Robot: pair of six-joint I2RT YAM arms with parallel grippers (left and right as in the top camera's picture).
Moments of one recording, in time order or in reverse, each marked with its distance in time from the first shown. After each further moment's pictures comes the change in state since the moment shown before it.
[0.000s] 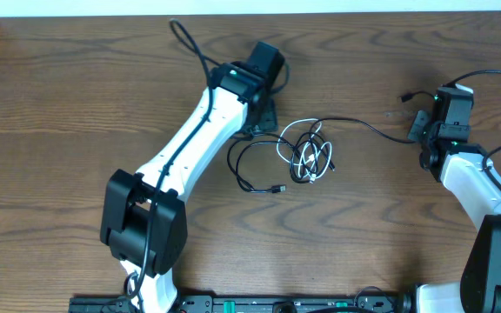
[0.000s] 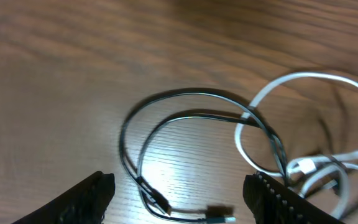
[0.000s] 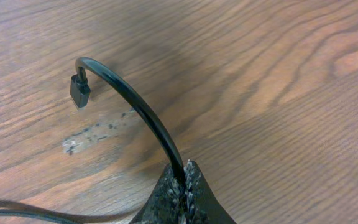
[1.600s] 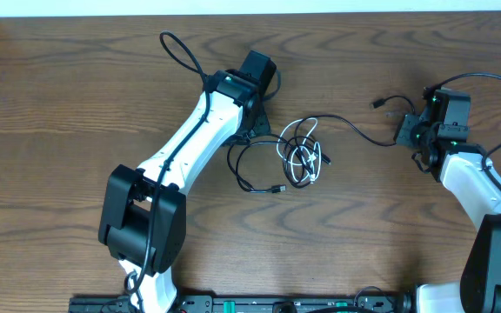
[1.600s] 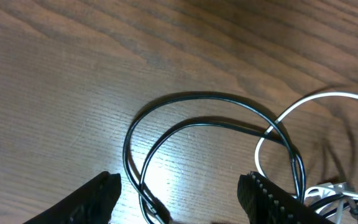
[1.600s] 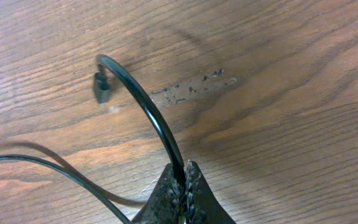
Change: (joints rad) left arm 0.017 0.000 -0.084 0.072 -0.001 -0.077; right arm 0.002 0.002 0.000 -0.049 -0.275 0.000
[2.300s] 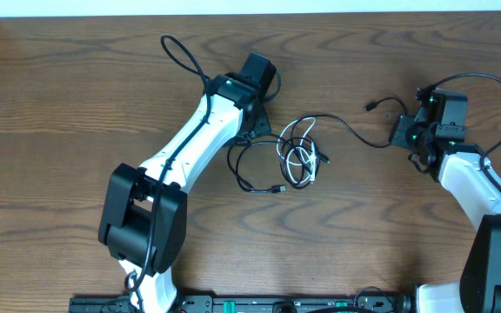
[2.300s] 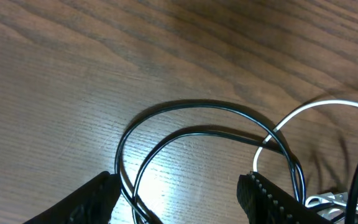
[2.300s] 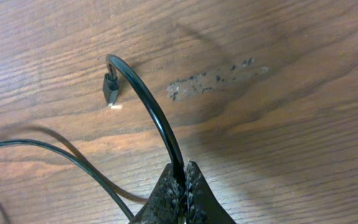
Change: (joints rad) left arm 0.000 0.000 -0.047 0.072 0.000 0.000; right arm 0.012 0.000 0.000 -0.018 -0.068 0.000
